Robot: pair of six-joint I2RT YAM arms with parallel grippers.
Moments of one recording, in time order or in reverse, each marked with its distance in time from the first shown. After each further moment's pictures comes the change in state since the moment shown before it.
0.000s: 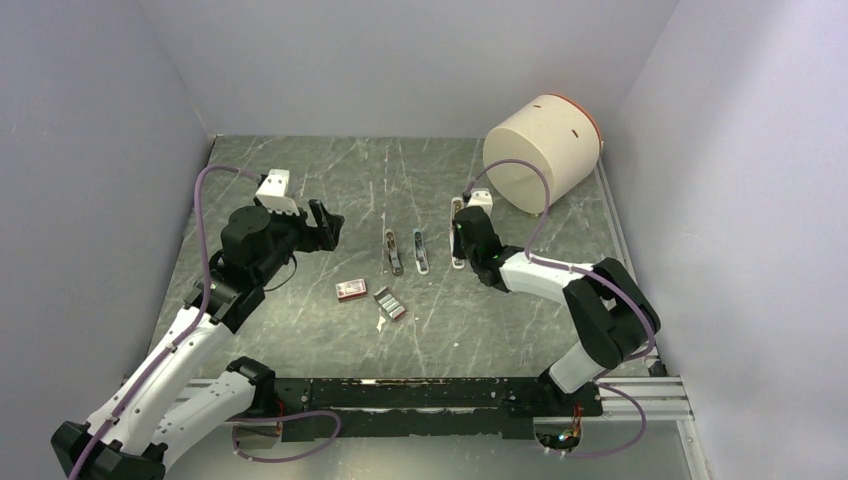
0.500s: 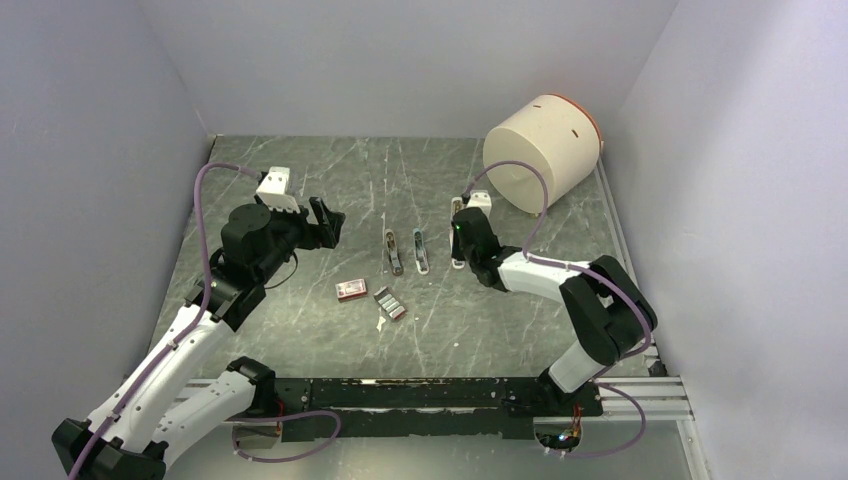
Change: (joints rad) left arm 0.000 0.013 0.008 0.017 0.005 0.000; right arm 0.002 0.031 0.000 0.006 -0.007 0.019
